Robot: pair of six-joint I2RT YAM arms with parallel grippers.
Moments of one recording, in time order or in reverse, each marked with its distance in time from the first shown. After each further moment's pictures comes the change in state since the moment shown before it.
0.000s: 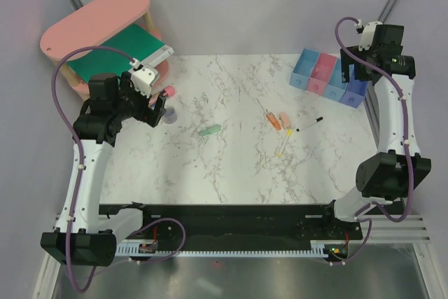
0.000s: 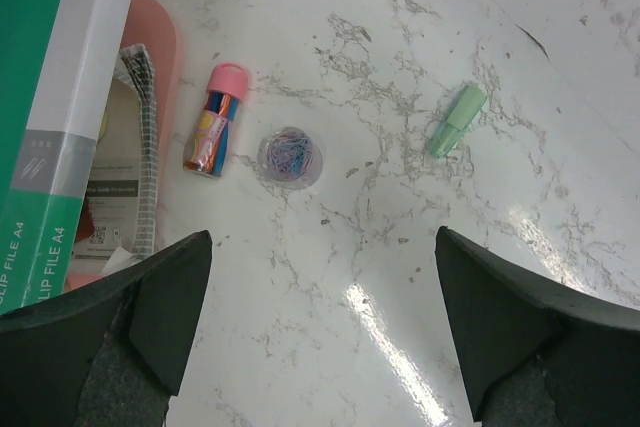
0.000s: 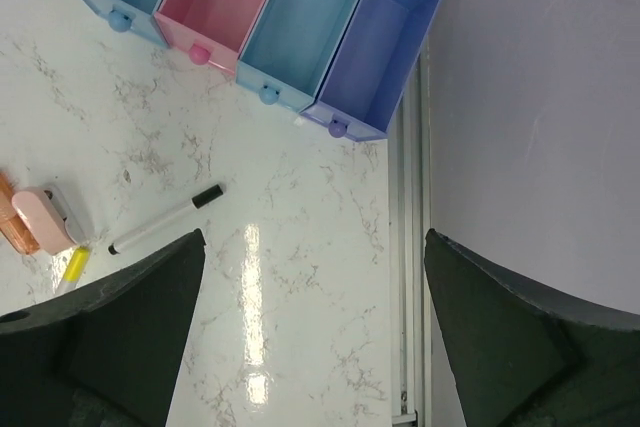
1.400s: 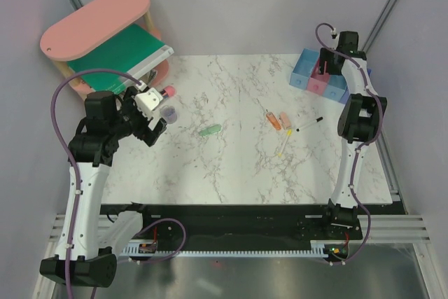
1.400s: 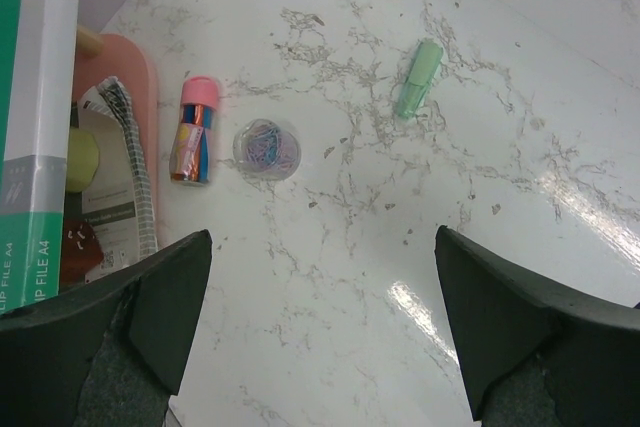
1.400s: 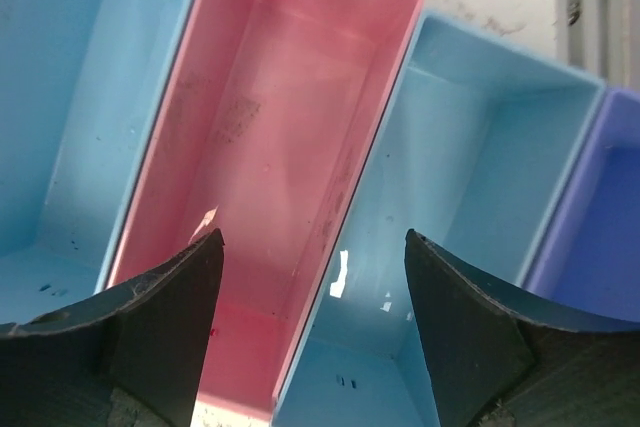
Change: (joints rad) left arm 0.000 -0.167 -0.096 -0.092 0.106 0.205; right arm 0.029 0.824 0.478 0.268 -0.028 0.197
